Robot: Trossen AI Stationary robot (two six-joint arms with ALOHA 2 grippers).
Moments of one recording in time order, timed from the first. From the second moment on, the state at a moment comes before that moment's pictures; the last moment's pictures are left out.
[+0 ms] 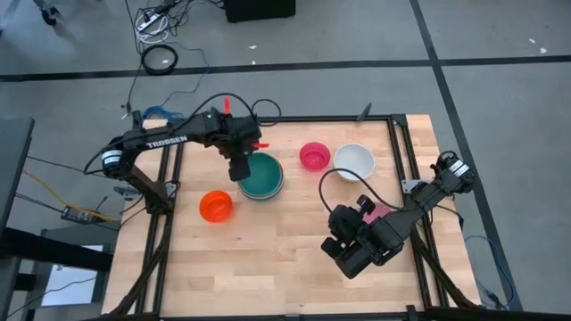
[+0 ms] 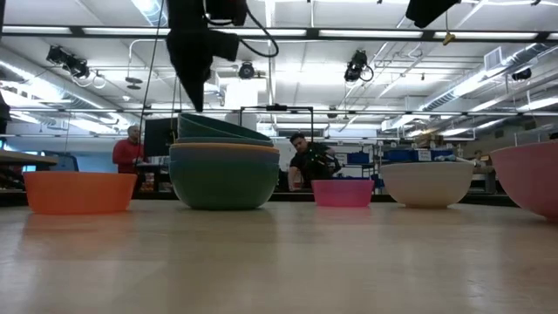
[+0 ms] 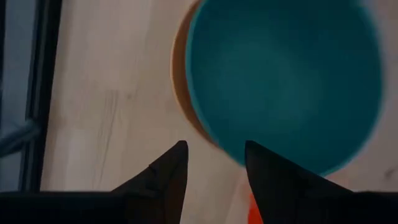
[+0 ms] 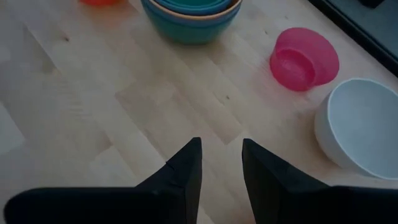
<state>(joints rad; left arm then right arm) 0.32 1.55 1.44 -1.22 -0.12 0.06 0.64 1.73 1.61 -1.36 0.73 1.29</state>
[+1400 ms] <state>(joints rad) -0.03 0.74 1.39 -1.01 -0.08 -0.36 0.52 1.72 1.45 -1.56 0.19 1.54</state>
